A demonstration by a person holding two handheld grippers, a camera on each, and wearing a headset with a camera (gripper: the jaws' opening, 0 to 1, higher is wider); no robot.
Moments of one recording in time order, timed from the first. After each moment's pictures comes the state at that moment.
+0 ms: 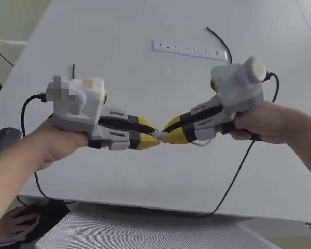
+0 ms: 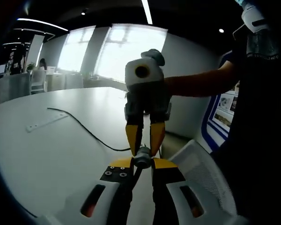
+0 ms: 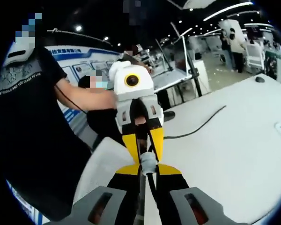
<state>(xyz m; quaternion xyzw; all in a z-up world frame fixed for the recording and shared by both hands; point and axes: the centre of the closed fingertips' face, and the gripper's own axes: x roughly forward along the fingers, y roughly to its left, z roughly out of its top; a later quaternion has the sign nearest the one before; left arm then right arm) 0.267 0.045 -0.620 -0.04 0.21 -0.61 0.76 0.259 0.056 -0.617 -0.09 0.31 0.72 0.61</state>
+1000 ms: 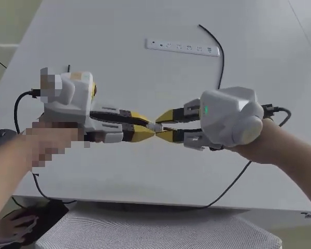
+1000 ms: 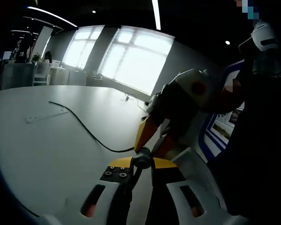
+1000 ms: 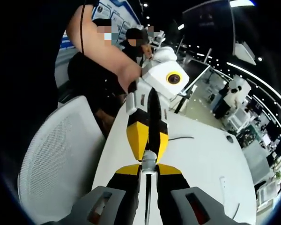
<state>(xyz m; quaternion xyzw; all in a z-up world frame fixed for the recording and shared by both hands) 0.269 0.048 -0.616 -0.08 0.22 -0.60 0.76 0.264 0.057 -0.620 -0.34 0.12 0.65 0.67</state>
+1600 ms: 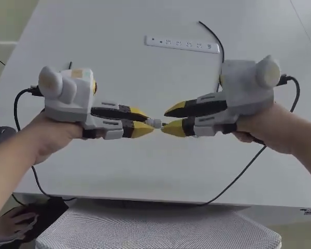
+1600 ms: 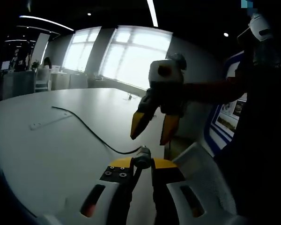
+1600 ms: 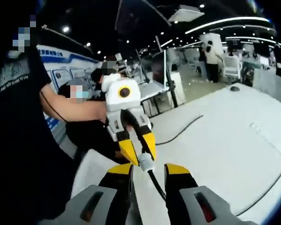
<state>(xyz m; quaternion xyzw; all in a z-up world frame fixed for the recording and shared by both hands) 0.273 0.048 -0.621 -0.04 0.21 -0.60 0.77 0.283 0.043 -0.602 0.03 0.33 0.64 0.69</state>
